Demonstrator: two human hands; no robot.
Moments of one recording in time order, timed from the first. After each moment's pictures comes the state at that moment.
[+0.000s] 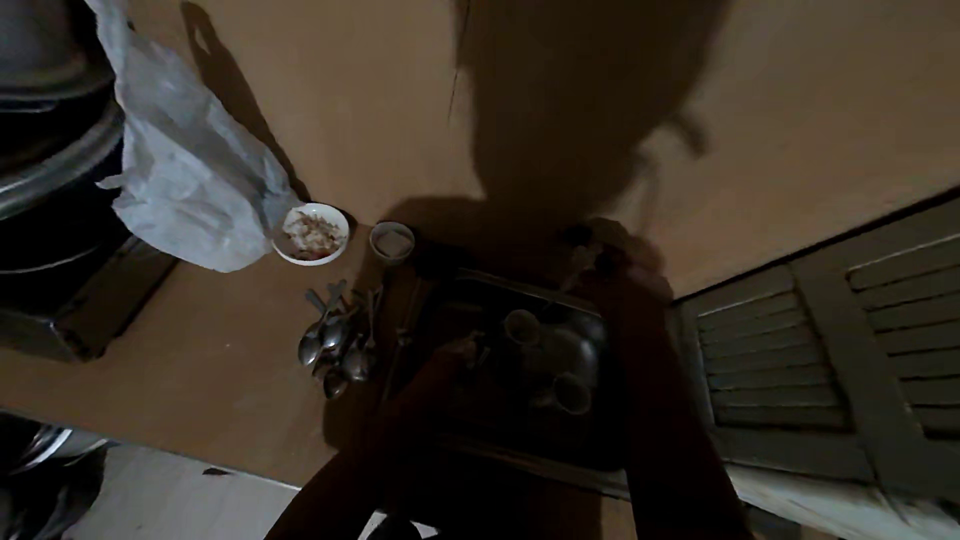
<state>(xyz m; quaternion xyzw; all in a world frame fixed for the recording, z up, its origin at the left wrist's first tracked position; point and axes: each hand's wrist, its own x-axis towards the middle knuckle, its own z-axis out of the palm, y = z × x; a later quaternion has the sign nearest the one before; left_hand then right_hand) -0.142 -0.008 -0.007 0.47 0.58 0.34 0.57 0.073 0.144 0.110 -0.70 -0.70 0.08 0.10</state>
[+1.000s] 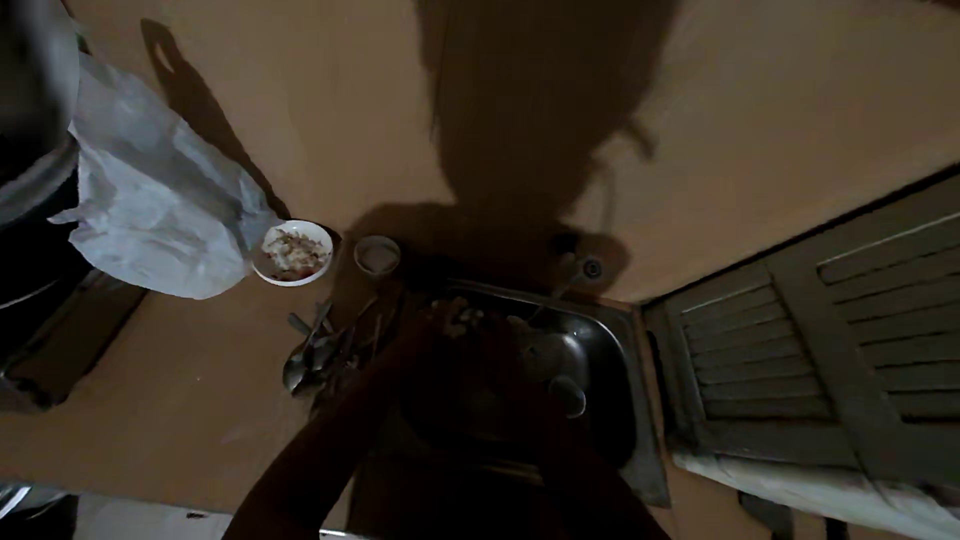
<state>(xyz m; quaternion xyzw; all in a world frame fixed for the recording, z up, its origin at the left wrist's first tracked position) -0.188 0.067 -0.003 0.64 0.63 0.18 0.40 -0.016 0.086 0.002 -0.57 -0.57 0.51 0.29</state>
